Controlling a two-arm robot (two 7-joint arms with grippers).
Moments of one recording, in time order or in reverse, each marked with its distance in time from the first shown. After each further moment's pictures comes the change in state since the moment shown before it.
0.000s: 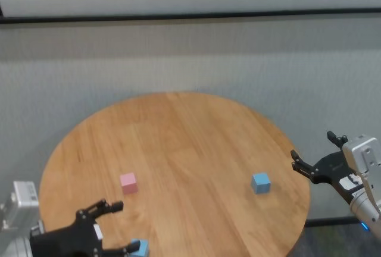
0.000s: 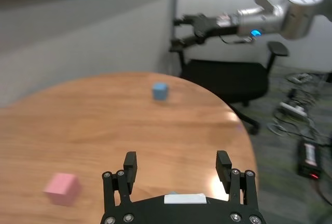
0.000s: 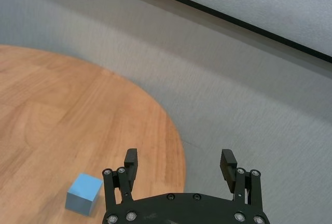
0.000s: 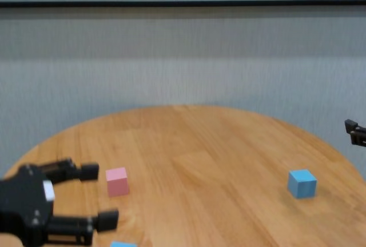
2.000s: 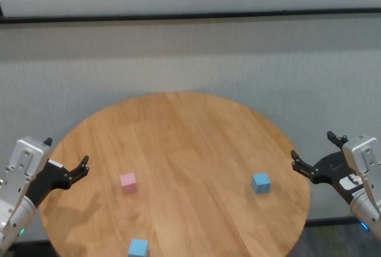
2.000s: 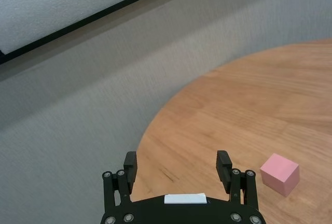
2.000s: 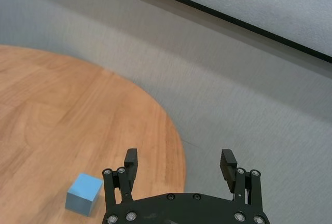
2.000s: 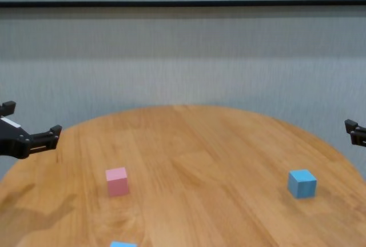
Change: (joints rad) left arm -0.061 -0.144 -0.011 0.059 0.330 0.144 0.806; right arm 0.000 0.000 0.000 0.000 0.000 0.000 0.000
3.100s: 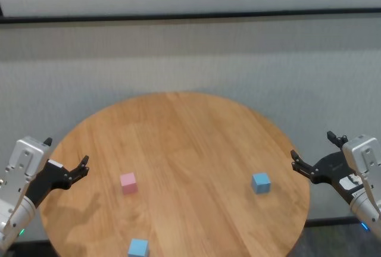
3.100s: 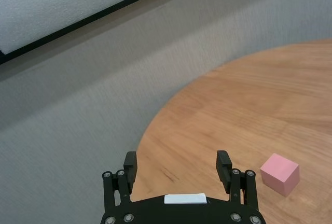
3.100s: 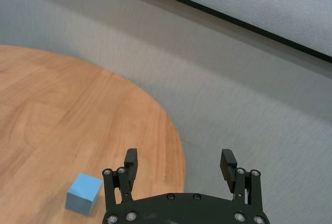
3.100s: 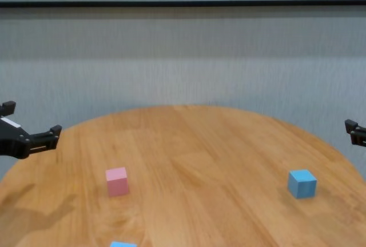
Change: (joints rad) left arm 0.000 0.000 0.000 0.000 0.000 0.000 0.000; right arm 0.000 0.000 0.000 0.000 0.000 0.000 0.000
